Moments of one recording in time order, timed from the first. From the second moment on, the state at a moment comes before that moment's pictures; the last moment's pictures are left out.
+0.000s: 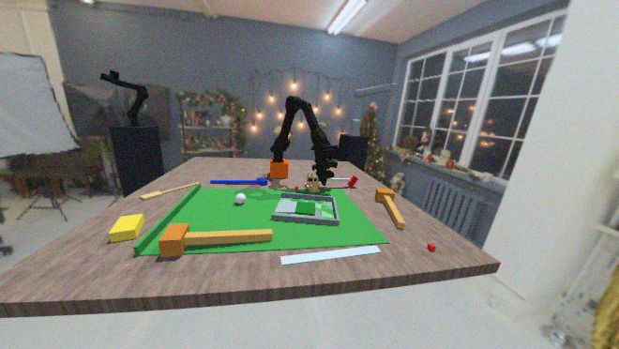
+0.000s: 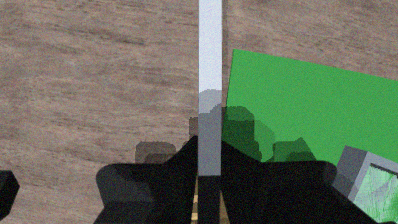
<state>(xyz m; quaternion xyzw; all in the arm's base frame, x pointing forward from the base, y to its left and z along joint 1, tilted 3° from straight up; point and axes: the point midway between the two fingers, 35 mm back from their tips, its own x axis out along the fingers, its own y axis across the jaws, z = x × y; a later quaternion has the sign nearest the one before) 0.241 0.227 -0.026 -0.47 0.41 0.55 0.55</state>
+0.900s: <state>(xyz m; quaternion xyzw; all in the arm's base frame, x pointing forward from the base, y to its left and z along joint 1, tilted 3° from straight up) 0.256 0.201 0.065 -0.44 0.45 0.51 0.58</state>
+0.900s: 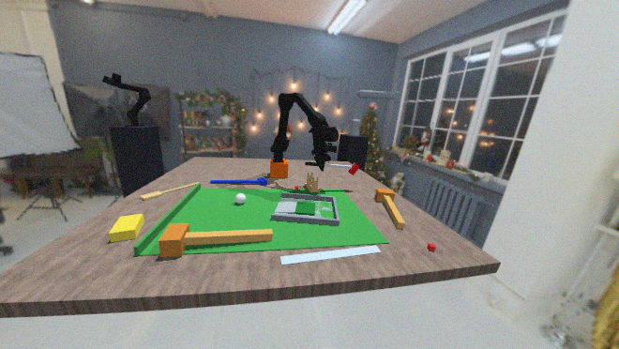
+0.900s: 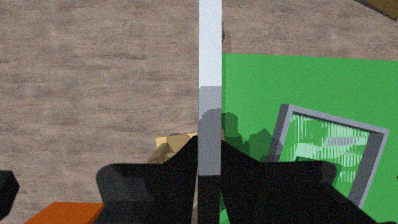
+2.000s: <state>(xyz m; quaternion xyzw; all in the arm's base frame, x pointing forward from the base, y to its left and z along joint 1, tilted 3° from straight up) 0.310 0.031 0.074 -0.22 0.60 0.27 0.71</state>
